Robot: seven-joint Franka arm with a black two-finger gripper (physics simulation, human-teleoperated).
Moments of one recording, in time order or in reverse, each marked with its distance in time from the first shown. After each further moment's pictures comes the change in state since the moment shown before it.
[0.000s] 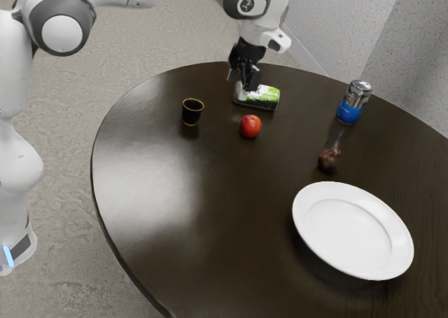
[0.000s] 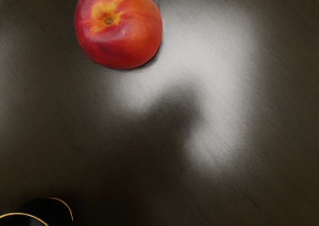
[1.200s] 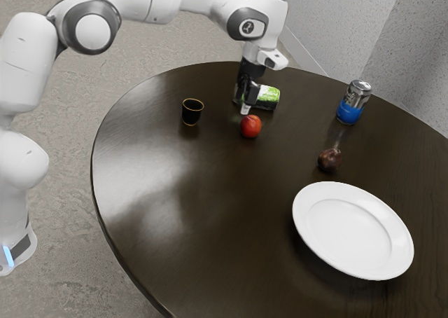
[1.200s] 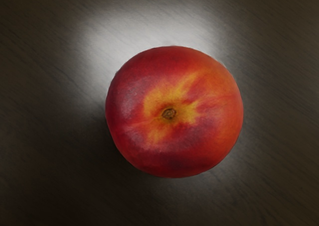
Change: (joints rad) arm 0.187 0.295 -0.192 0.107 0.114 0.096 0.173
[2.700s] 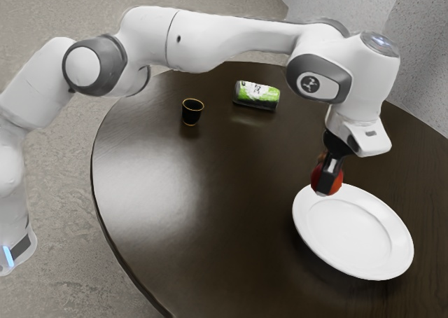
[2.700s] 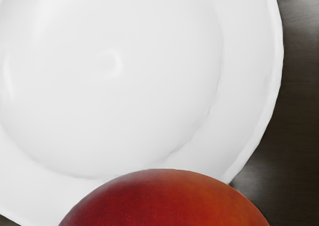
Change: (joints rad) arm -0.721 0.130 -0.177 0.360 0.338 -0.165 -0.170
